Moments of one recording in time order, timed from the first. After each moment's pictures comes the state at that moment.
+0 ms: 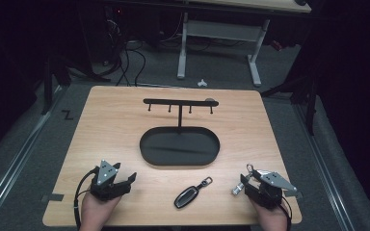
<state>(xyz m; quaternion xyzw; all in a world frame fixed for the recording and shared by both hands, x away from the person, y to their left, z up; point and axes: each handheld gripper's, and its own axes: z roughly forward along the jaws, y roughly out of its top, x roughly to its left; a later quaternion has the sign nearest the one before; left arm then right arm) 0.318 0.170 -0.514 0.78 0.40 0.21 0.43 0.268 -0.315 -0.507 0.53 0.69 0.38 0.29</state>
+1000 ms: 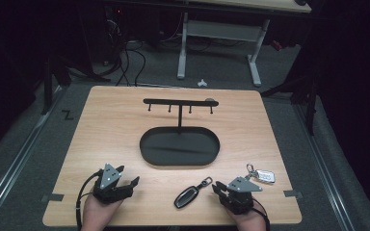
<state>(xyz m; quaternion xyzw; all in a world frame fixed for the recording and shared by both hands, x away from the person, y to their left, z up) 0.310 0.169 -0.517 0.78 0.39 0.22 0.43 0.265 -0.235 -0.514 0.42 0.79 0.39 0.20</state>
